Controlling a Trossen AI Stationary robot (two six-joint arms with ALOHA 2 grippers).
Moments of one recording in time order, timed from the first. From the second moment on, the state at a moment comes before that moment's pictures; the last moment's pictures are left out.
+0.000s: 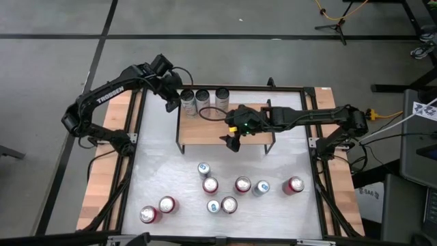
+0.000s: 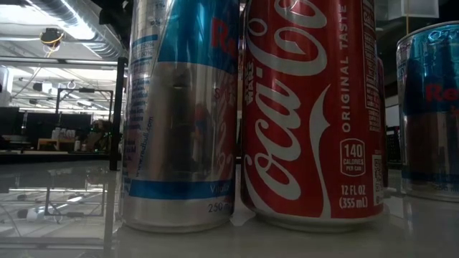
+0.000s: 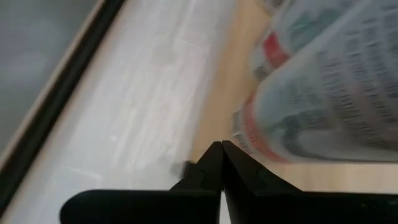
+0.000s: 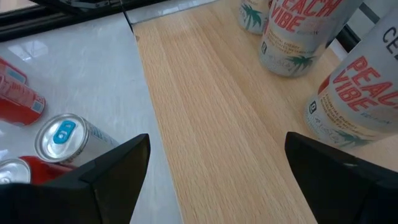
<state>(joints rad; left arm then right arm) 0.80 1.34 1.20 -0.91 0.37 0.30 -0.01 1.61 1.41 -0.54 0.13 0.23</state>
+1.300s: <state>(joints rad) 0.26 0.87 1.20 -0.92 0.10 -0.06 0.46 1.46 1.41 -0.87 0.12 0.27</state>
